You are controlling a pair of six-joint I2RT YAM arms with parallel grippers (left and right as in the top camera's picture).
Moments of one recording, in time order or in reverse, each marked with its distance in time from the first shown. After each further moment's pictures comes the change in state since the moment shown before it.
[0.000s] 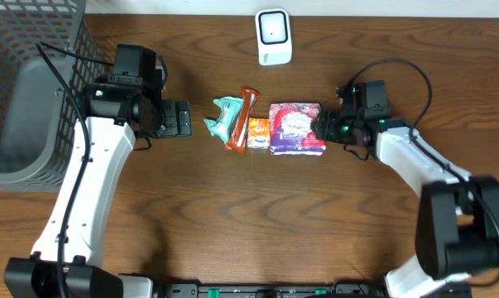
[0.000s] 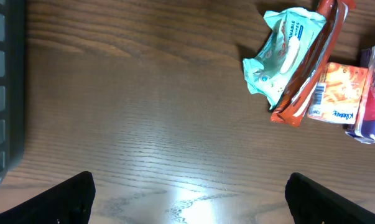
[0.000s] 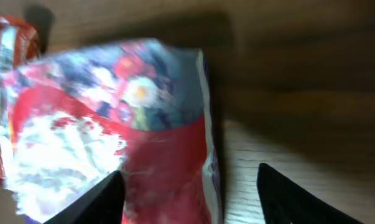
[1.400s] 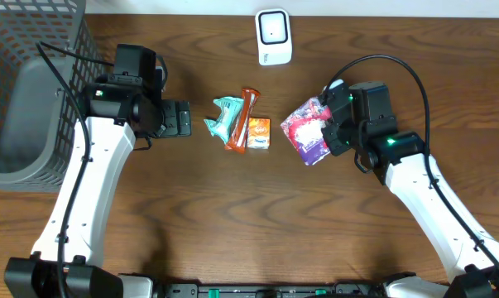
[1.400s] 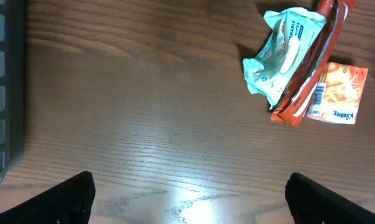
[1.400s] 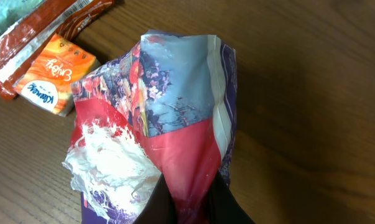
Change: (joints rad) left arm 0.000 0.000 0.000 0.000 0.000 0.000; right arm 0.135 -0.352 -0.001 -0.188 0.279 -0.564
